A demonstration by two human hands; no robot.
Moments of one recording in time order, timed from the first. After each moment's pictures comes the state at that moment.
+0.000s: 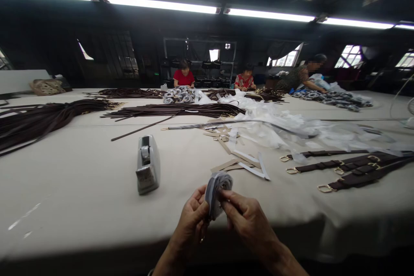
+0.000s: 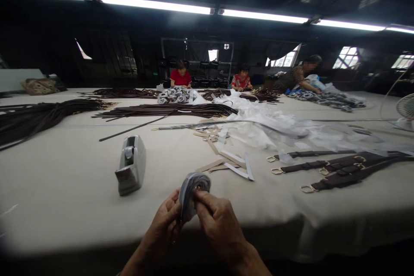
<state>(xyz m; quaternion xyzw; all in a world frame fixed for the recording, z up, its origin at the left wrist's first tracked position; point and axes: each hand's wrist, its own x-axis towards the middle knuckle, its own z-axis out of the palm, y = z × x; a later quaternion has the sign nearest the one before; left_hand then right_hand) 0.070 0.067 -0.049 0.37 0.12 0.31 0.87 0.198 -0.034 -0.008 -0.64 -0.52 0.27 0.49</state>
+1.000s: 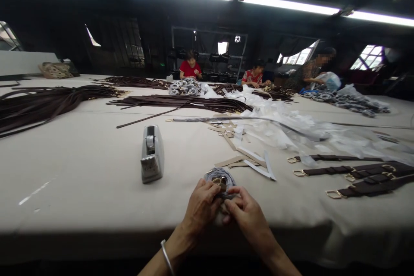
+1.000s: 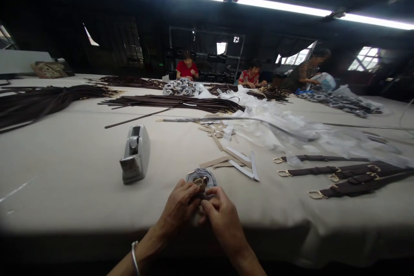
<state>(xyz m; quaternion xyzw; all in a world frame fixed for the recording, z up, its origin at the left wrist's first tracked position) 0.088 0.091 -0.076 0.90 0.17 0.33 0.23 0.206 -0.025 -0.062 -0.66 -0.39 0.35 0.53</state>
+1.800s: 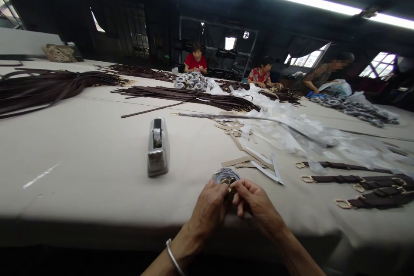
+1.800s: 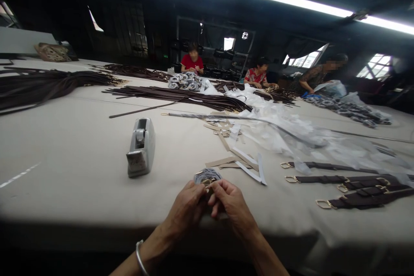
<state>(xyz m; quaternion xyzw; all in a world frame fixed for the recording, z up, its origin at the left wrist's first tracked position) 0.088 0.085 -0.074 0.89 0.15 0.33 0.28 0.227 -0.003 -0.038 -0.58 -0.32 0.48 0.57</state>
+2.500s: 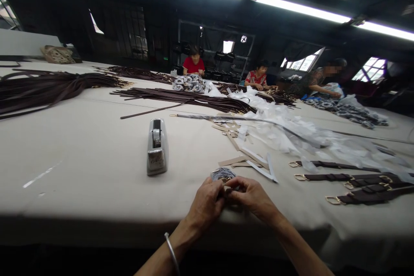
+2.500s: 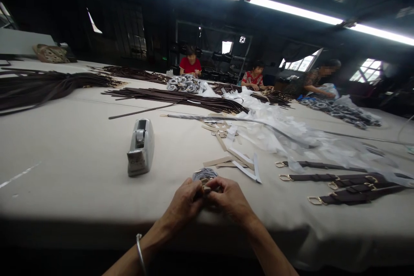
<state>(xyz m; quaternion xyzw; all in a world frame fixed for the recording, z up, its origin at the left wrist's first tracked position) 0.085 0.088 -0.073 0.85 0.19 0.32 0.38 0.240 -0.002 -0.033 -0.65 -0.46 0.40 0.46</state>
